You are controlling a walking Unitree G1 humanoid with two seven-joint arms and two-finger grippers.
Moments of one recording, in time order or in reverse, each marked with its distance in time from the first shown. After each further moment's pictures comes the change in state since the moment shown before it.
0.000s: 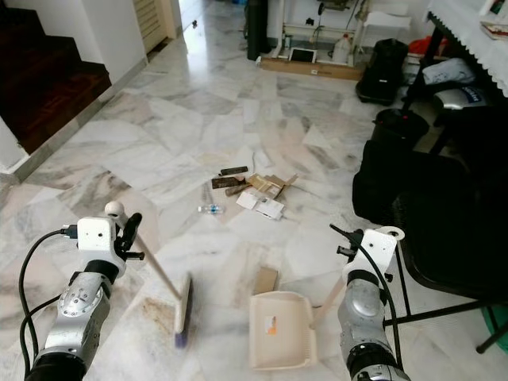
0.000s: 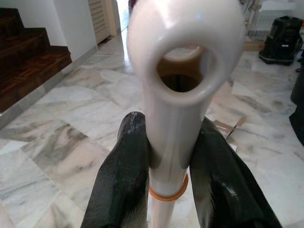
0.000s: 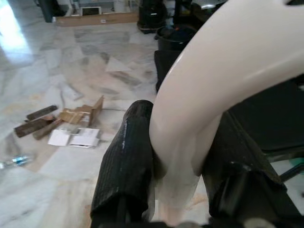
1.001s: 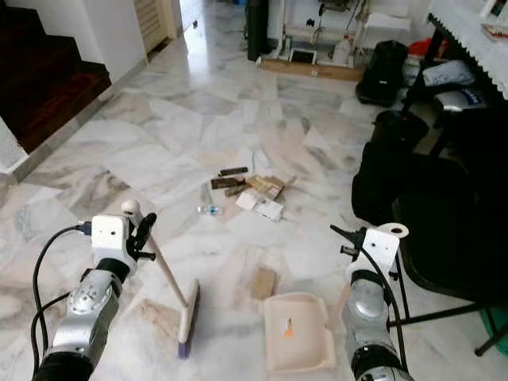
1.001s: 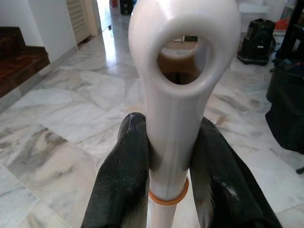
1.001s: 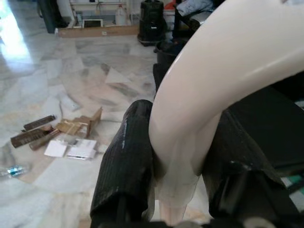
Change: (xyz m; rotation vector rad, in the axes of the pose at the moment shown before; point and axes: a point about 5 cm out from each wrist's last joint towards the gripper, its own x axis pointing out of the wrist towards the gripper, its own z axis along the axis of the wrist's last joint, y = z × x) left arm 0.002 -0.016 0.001 -0.020 0.008 -0.075; right arm 0.000 -0.001 0.005 0.002 -0.039 0.013
